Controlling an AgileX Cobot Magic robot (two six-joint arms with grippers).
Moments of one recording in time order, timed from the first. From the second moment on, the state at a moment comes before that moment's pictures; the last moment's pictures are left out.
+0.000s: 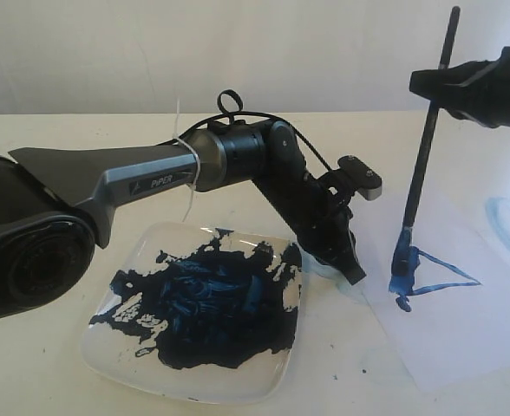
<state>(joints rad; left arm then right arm) -0.79 2.44 -2.05 -0.57 0.89 0.80 -0.03 1.56 -0.92 -1.35 -0.87 1.26</state>
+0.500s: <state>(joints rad) -0.79 2.44 -2.05 -0.57 0.89 0.80 -0.03 1.60 -0.92 -1.39 -0.86 1.24</state>
